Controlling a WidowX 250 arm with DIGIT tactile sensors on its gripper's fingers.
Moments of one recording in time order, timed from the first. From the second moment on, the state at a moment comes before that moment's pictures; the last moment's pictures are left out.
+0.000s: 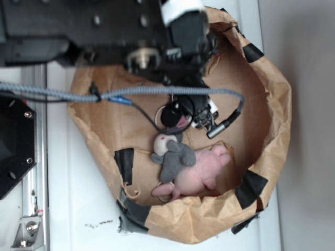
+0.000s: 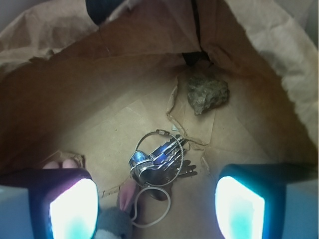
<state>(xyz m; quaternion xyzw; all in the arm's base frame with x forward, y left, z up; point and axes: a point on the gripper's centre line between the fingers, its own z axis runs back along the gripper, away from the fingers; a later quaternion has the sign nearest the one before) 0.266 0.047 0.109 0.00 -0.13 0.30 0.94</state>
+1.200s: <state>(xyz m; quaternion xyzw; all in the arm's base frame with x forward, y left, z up) 0.273 0.069 0.066 -0.04 -0.12 0.27 0.96</state>
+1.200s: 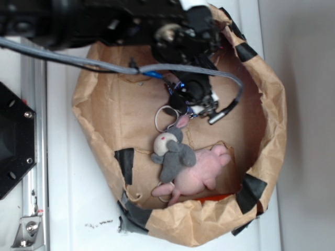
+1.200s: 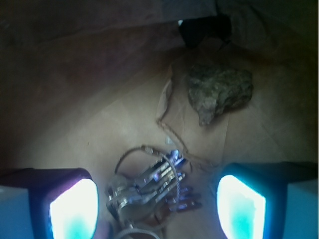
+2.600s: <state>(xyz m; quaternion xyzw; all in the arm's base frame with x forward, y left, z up) 0.284 0.043 0.029 -0.01 -0.12 0.22 0.97</state>
